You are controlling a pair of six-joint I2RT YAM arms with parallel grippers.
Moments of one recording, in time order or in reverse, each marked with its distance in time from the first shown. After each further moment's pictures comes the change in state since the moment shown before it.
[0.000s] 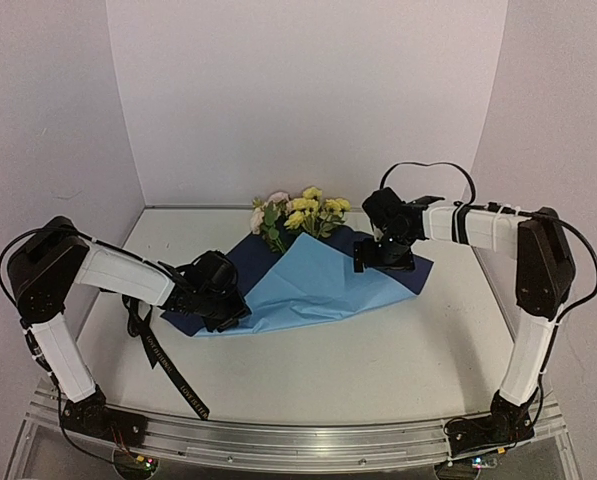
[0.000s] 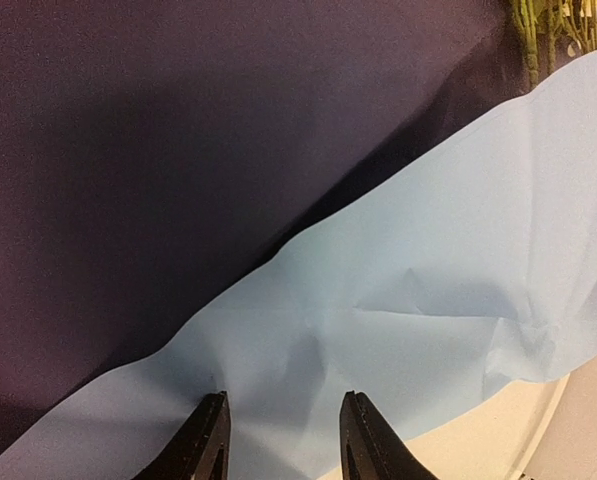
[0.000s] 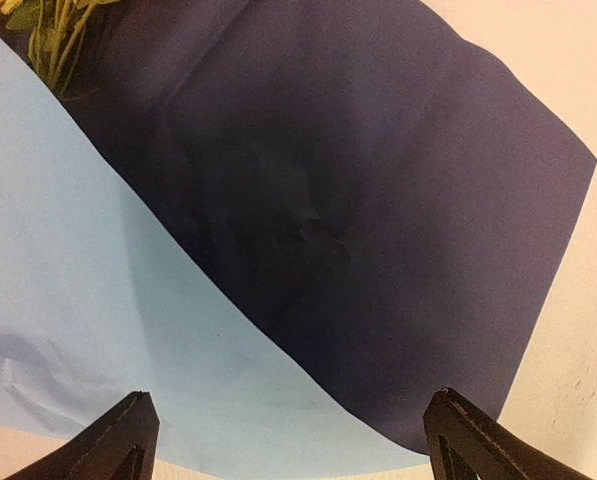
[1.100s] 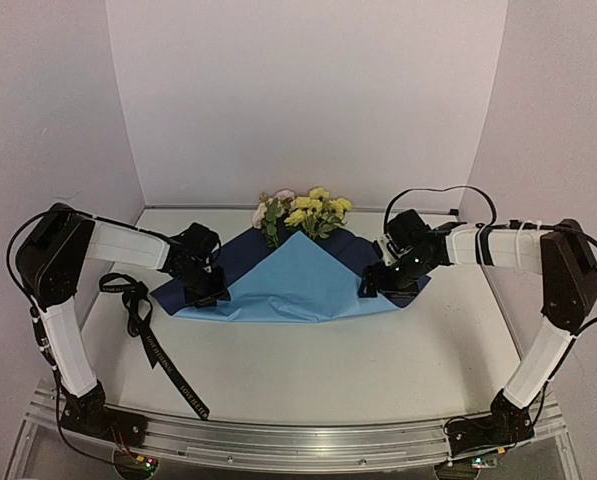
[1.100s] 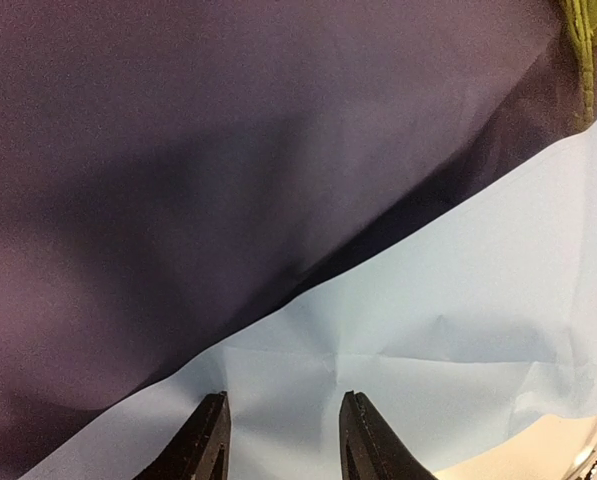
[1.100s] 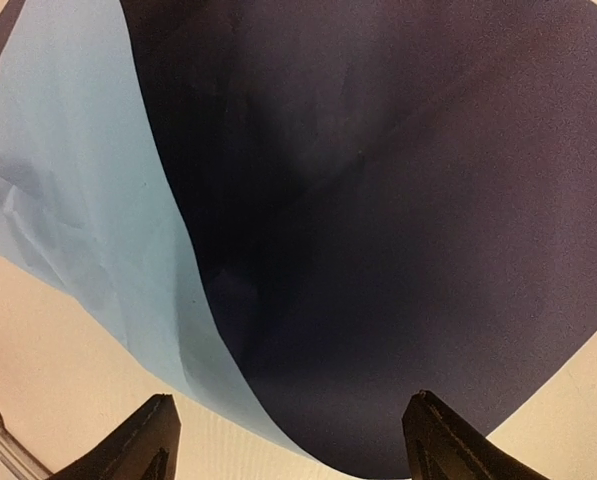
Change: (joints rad) left arm 0.235 0.099 0.215 -0.285 0.112 0.418; right arm -0.044 -0.179 -0.340 0.184 -0.338 -0.091
